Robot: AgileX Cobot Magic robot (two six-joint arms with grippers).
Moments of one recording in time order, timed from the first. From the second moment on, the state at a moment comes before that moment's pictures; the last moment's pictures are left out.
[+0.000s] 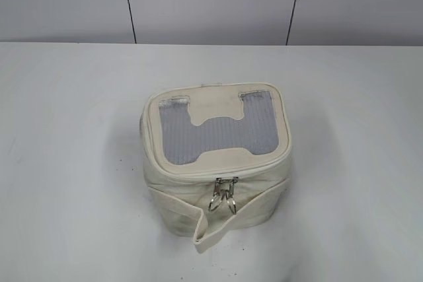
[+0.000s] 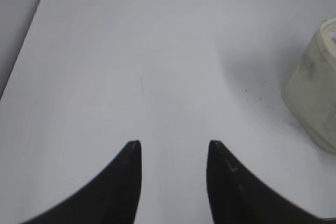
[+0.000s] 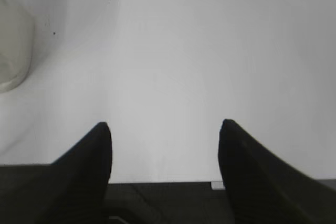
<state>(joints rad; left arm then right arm) -0.12 0.15 -0.64 0.01 1.10 -0.03 0.13 0.40 -0.64 -0.04 1.12 0.10</state>
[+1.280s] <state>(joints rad) -0.12 -0.01 -0.54 -0.09 1.06 0.11 0.14 0.01 -0.50 -0.04 1.06 0.00</state>
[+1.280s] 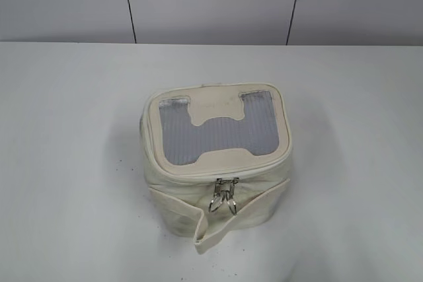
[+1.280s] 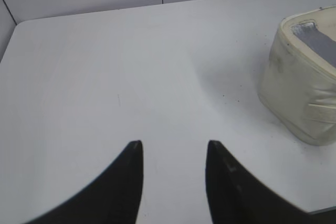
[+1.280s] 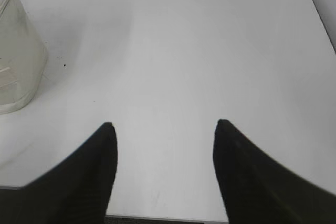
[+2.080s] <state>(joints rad) -0.01 -0.01 -0.54 -0.09 1.06 0.11 0.03 -0.01 -0.50 -0.03 1.05 0.01</state>
